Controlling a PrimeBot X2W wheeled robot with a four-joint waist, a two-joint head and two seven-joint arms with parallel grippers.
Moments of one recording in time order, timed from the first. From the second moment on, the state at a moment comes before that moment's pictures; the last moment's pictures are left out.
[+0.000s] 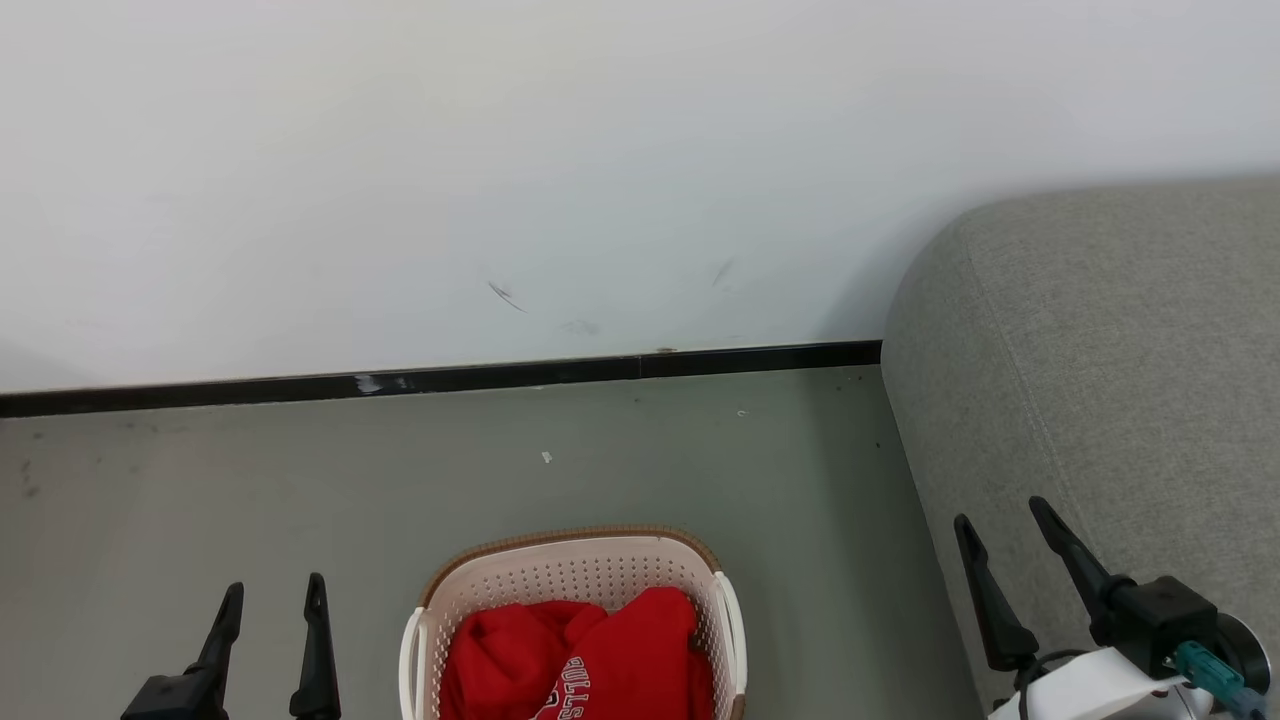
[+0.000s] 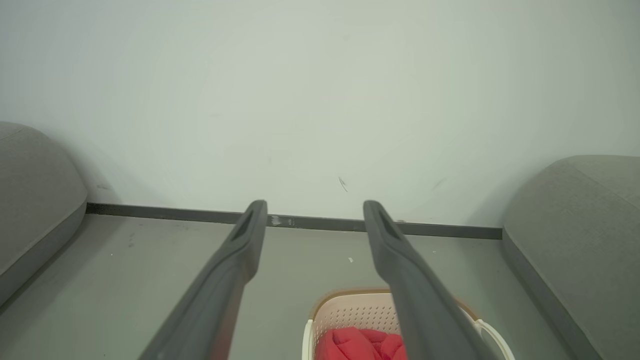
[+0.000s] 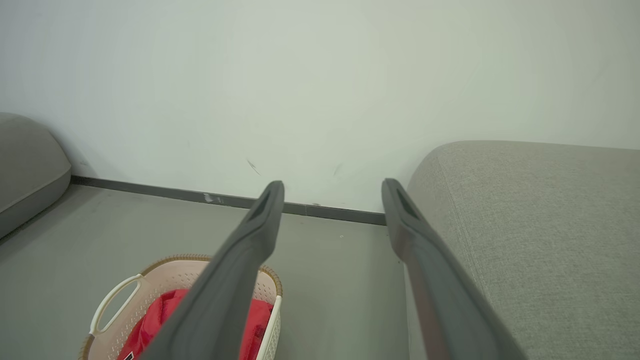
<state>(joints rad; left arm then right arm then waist) 0.05 0.05 0.01 0.18 -0.27 0.07 -0.25 0.05 -0.04 -0.02 0.07 -0.03 0.13 -0.26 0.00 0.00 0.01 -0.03</state>
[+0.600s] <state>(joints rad) 0.07 0.06 0.00 0.15 -0.27 0.07 -0.25 0.06 -0.04 -0.01 0.03 -0.01 0.13 -0.26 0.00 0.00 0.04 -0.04</state>
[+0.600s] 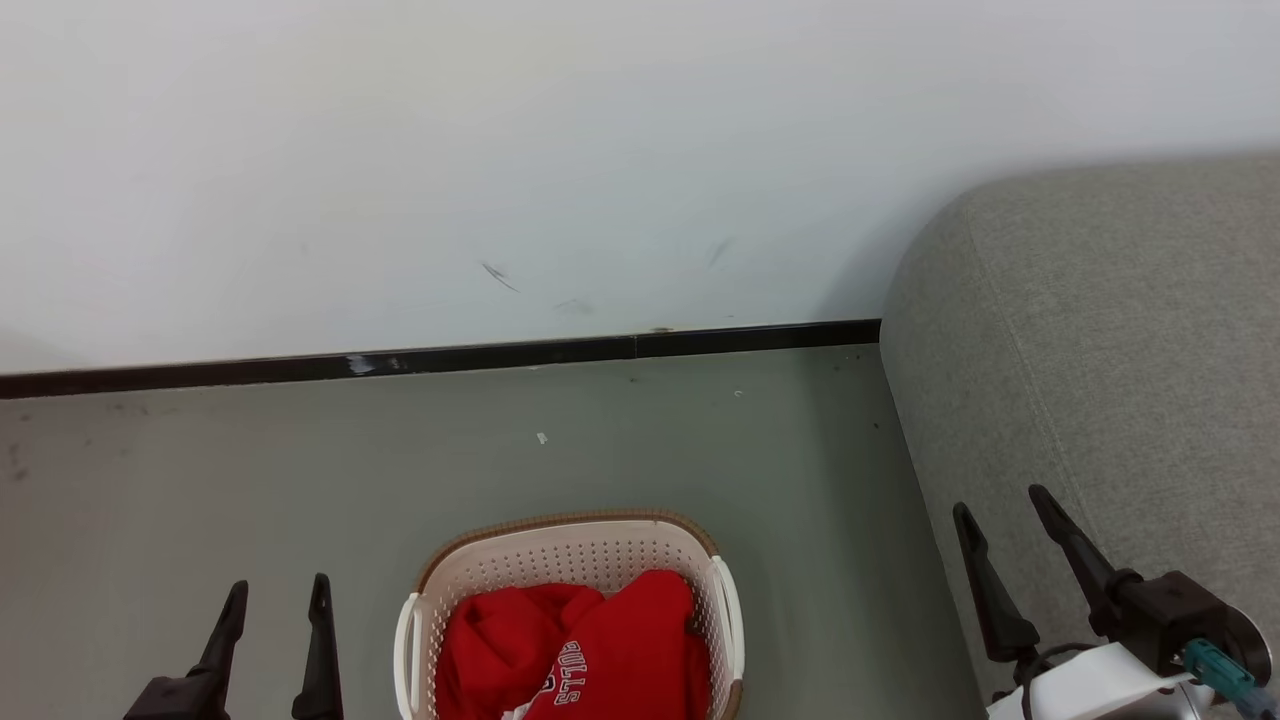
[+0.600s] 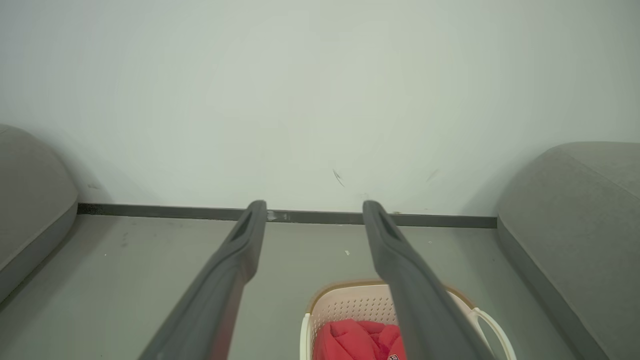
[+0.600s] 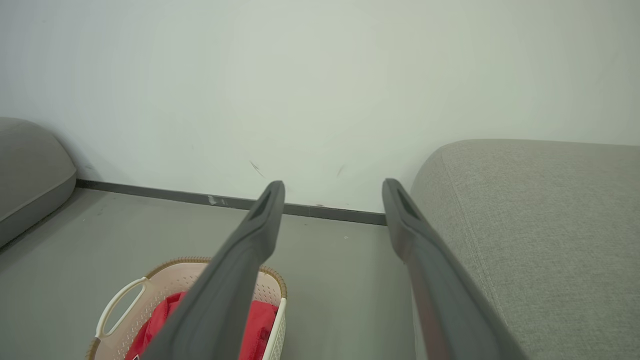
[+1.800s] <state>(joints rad) -0.14 0.06 -0.22 0.28 -0.19 -0.02 -0.11 -0.14 -0.04 -0.04 -0.09 -0.01 0.13 -0.26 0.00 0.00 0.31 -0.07</state>
